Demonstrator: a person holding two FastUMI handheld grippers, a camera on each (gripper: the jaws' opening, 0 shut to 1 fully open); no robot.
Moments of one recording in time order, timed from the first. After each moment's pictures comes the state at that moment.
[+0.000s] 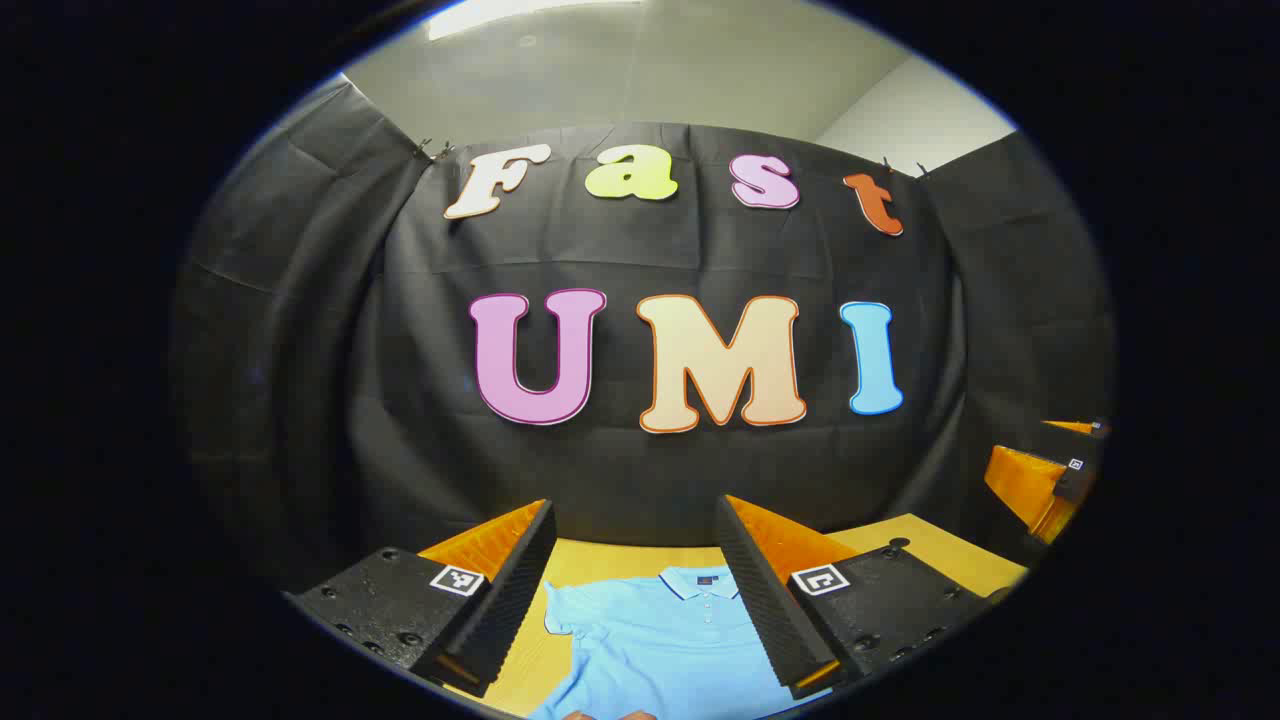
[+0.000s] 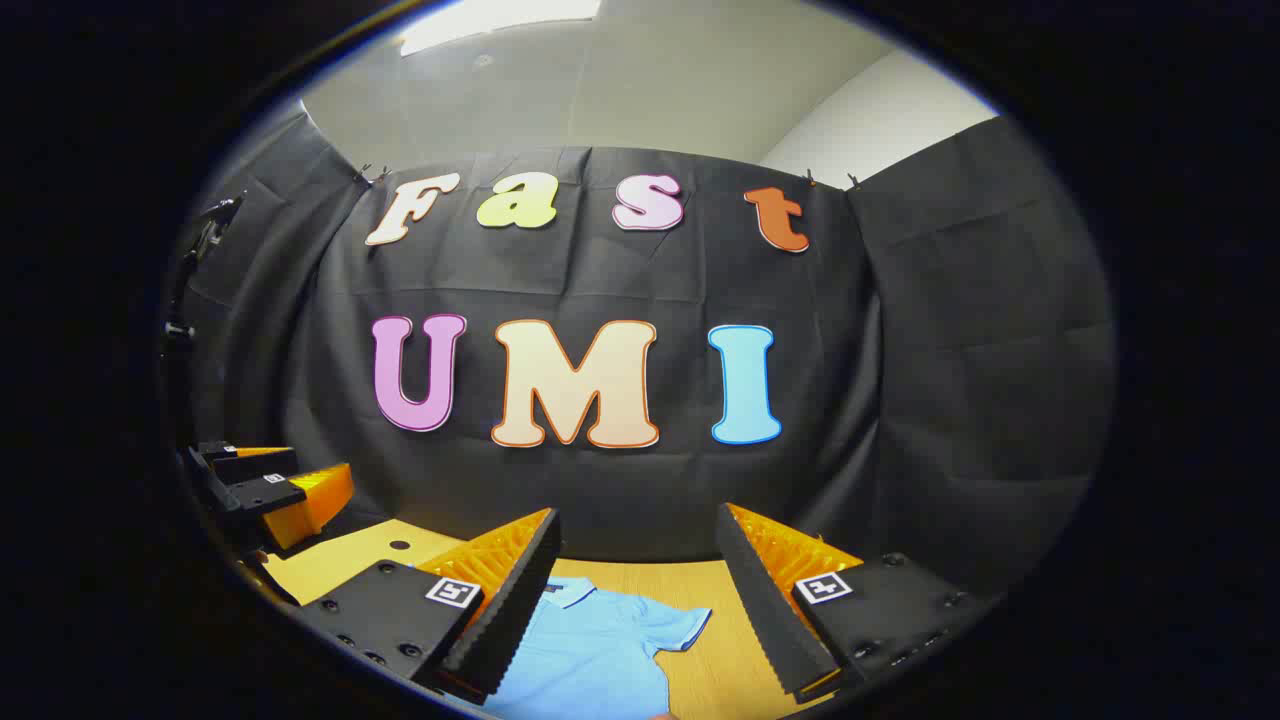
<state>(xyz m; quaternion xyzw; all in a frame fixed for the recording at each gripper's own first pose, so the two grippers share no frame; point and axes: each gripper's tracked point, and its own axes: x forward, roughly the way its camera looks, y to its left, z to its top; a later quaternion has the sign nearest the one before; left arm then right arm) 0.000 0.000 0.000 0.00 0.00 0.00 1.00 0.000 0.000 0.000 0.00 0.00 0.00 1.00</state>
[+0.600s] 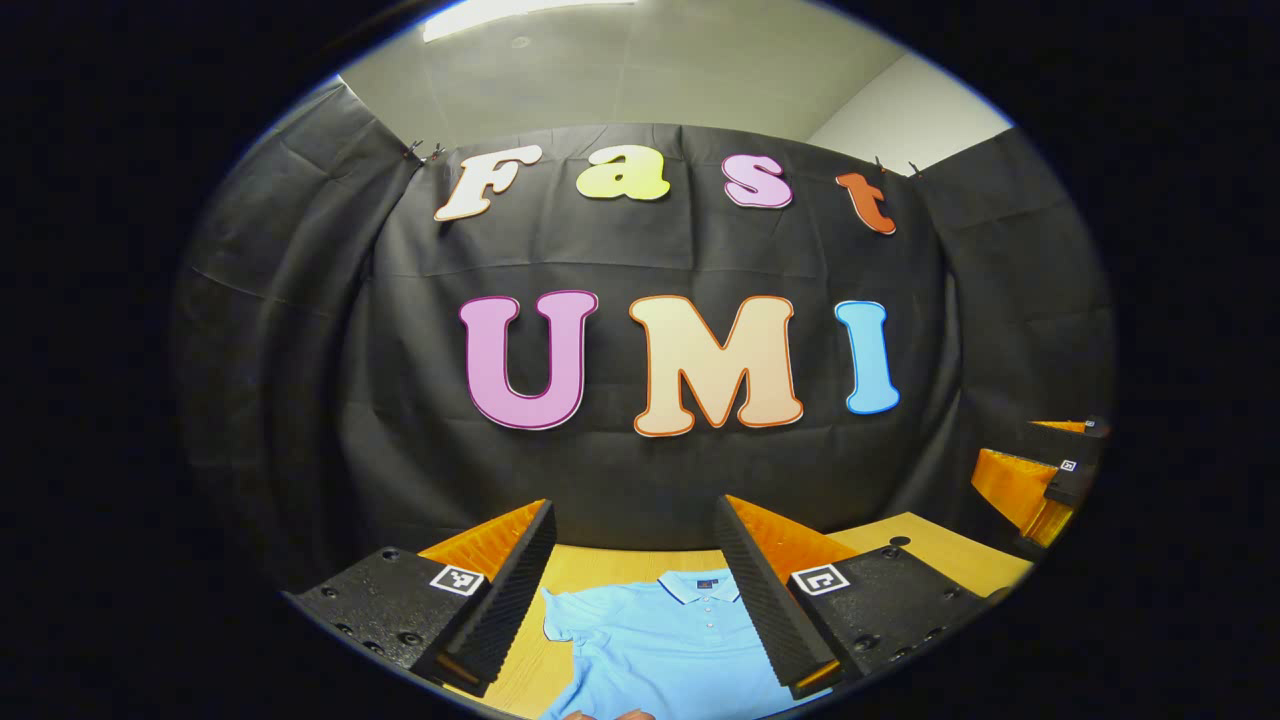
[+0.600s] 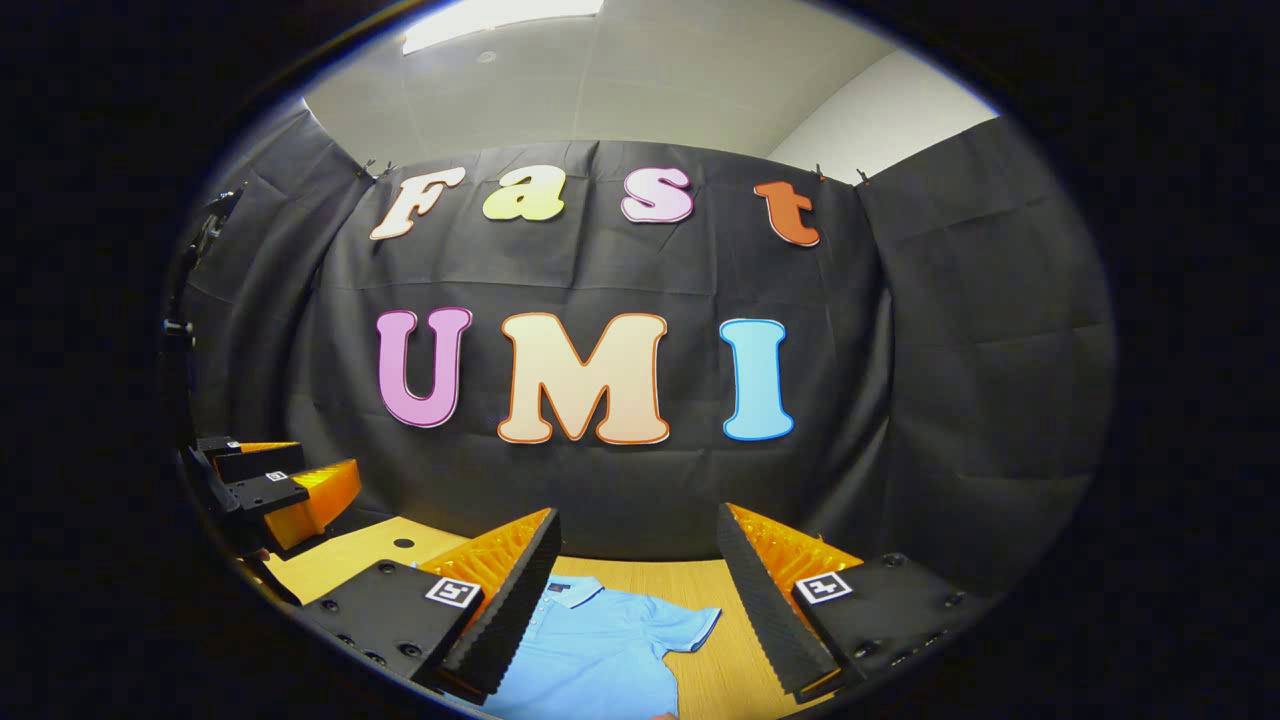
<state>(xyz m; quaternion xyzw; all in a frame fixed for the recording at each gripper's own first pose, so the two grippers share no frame) 0.008 0.002 0.001 0.01 -0.01 -0.02 1.00 0.009 0.013 0.001 0.00 0.00 0.01 1.00</state>
